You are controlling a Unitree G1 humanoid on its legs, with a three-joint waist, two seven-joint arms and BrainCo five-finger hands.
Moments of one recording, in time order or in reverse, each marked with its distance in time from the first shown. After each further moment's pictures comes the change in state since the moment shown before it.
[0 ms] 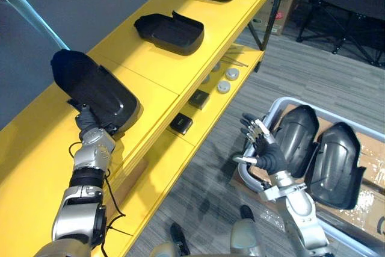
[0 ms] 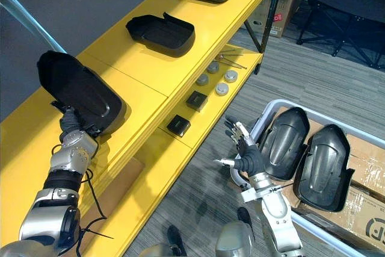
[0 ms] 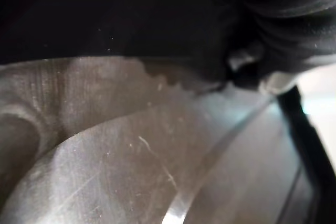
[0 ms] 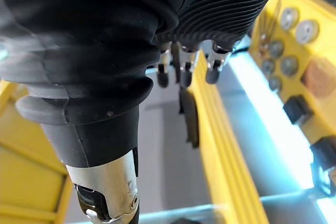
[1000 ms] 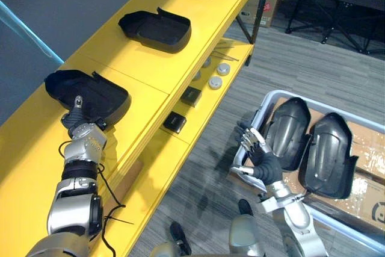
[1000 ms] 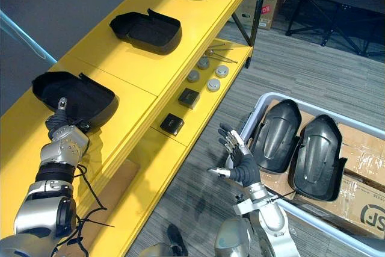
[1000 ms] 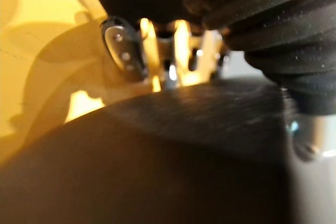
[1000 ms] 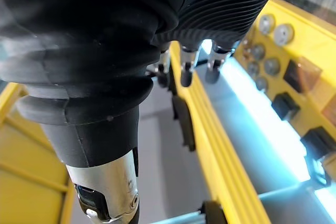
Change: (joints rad) left arm -0.068 0.038 0.085 0.091 0.001 0.076 0.103; right arm 0.076 -0.002 0.077 -0.076 0.035 -0.002 -0.011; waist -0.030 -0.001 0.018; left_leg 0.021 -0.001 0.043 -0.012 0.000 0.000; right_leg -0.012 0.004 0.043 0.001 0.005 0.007
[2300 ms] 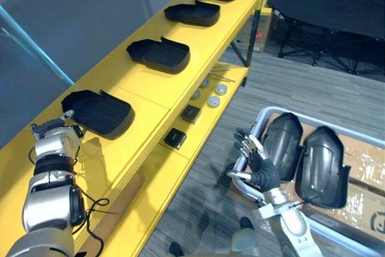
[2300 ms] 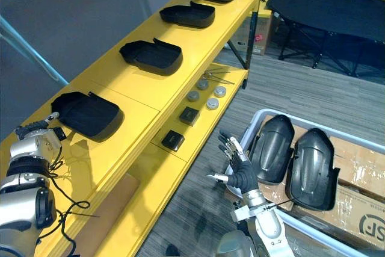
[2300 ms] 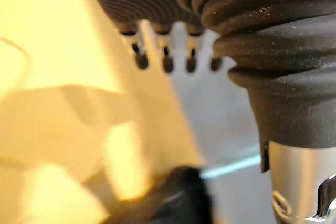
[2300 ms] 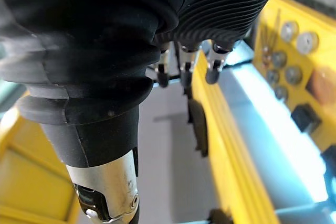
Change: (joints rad) left arm 0.097 0.156 0.032 -0.116 0.146 0.008 -0.137; right arm 0.015 -0.003 0.020 0.093 -0.084 -0.065 -0.199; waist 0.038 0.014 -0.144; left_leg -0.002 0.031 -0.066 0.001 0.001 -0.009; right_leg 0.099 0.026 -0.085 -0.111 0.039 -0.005
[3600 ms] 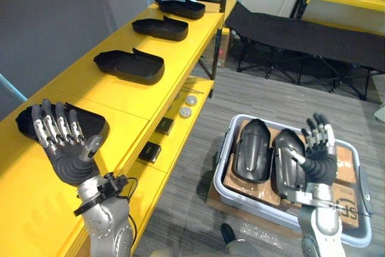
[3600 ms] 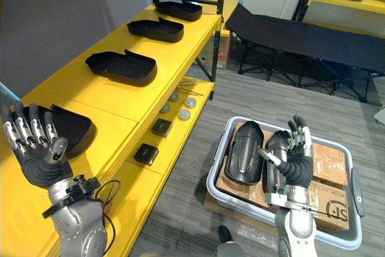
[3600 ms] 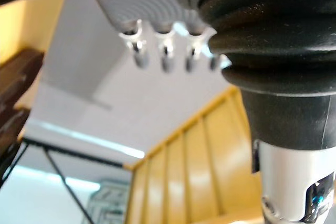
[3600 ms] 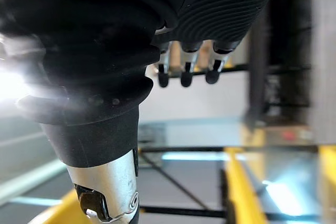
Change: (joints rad) left arm 0.791 -0.577 -0.238 -1.077 0.051 -0.860 -0.262; right arm 0.075 0.086 -0.288 -0.065 0.082 -0.024 -0.090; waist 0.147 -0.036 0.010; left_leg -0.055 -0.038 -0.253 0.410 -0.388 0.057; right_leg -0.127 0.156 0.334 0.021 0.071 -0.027
